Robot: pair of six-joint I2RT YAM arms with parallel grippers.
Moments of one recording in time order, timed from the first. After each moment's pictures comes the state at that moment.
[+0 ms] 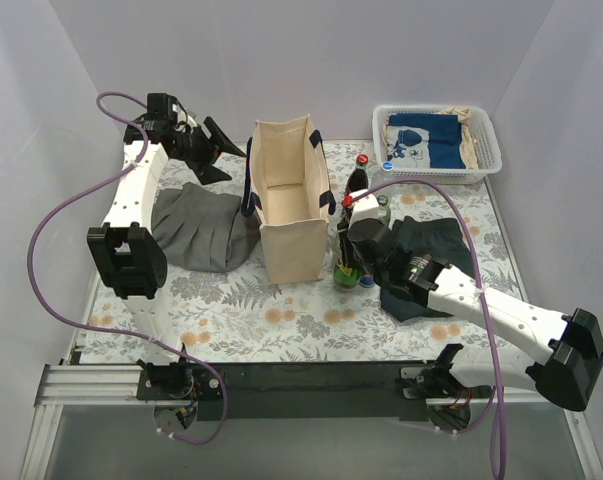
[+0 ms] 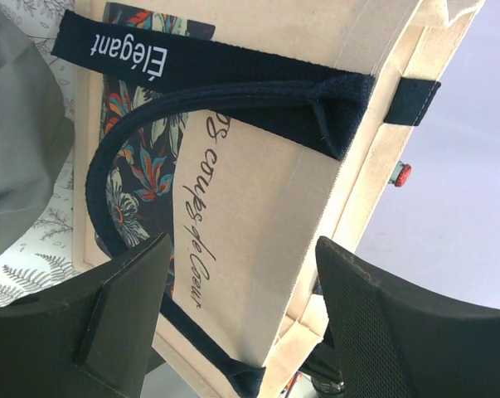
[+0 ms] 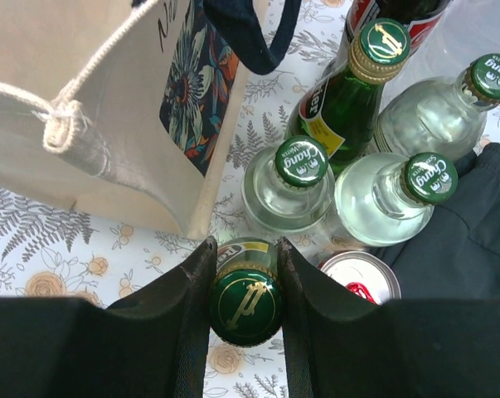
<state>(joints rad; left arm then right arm) -0.01 1.94 2.01 -1.00 0.64 -0.75 0.94 1.15 0.92 -0.35 0.48 0.32</state>
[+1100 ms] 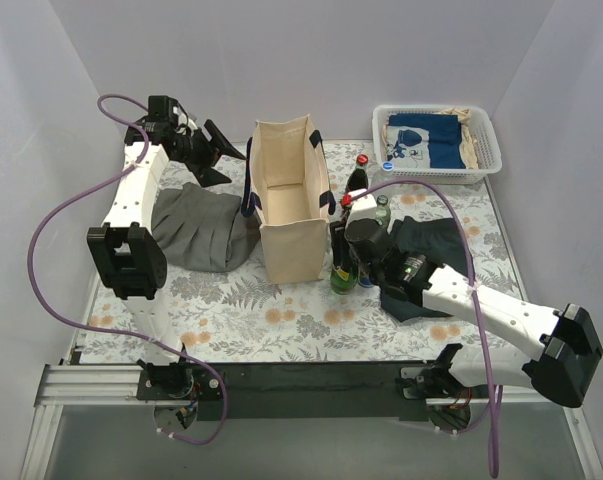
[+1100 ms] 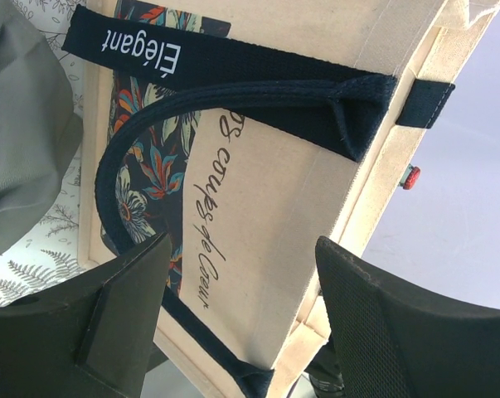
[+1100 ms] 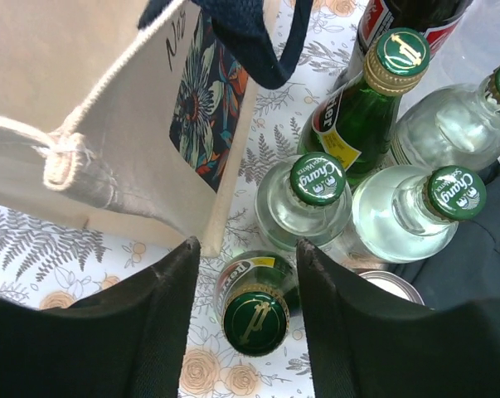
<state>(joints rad) -0.02 1.94 1.99 -1.00 0.63 -0.75 0.94 1.19 0.90 -0.26 0.48 0.34</state>
